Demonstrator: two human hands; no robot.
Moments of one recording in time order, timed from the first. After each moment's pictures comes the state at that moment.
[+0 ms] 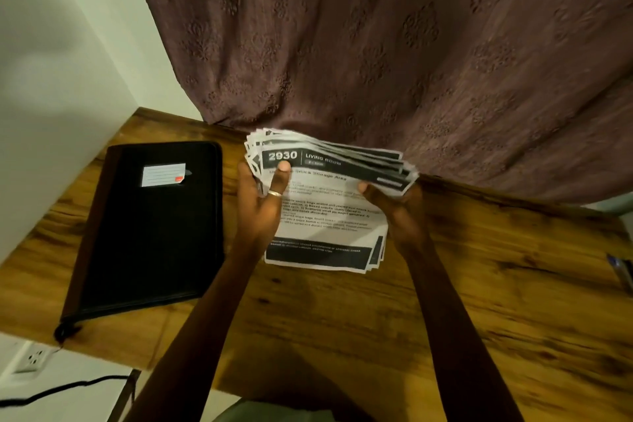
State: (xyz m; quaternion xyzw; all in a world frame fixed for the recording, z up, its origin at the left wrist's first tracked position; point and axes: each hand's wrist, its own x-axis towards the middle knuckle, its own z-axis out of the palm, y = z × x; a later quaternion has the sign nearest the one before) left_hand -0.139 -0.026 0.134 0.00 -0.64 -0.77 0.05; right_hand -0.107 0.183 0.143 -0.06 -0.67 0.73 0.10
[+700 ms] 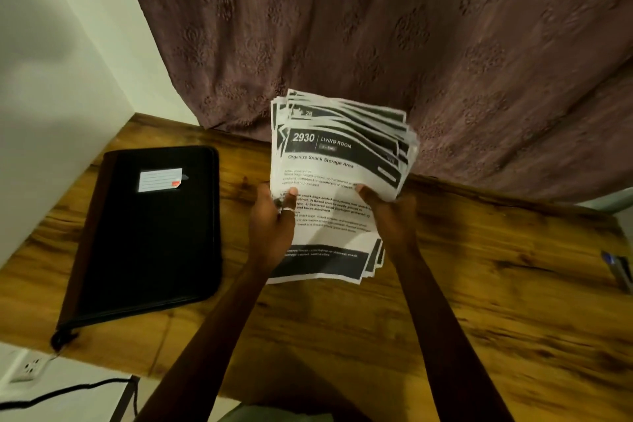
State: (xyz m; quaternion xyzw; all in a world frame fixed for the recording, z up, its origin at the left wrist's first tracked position) left_hand -0.136 -0.014 0.084 0.02 -0.77 -0.63 0.03; right_hand -0.114 0.179 0.118 -0.21 -0.68 0.68 0.15
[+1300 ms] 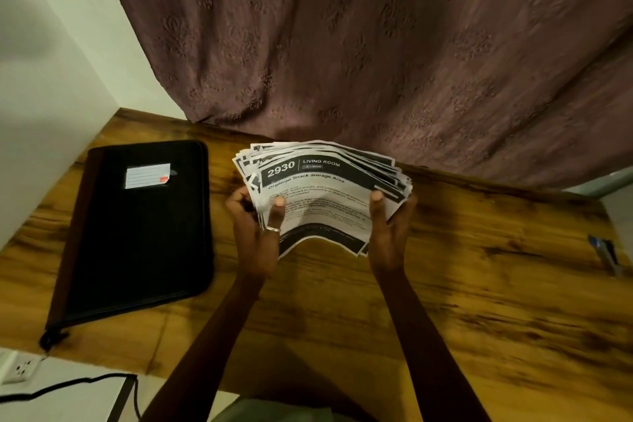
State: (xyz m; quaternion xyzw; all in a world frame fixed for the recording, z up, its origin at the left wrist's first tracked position) left_hand -0.101 -0.013 0.087 0.06 -0.66 -0.74 0.05; right_hand -0.069 0.162 0.111 -0.16 -0.64 0.71 0.25
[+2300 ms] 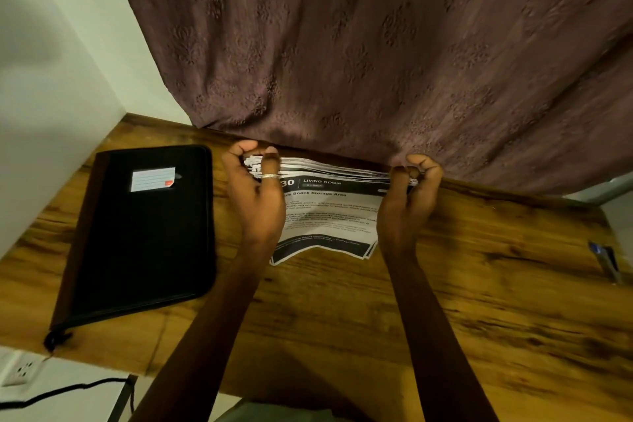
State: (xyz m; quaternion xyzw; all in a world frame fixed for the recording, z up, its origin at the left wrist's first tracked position) left_hand -0.132 -0.003 0.162 0.03 -0.64 -0.74 0.19; right_hand -0.097 0.163 0.160 -0.17 -0.67 0.58 0.43
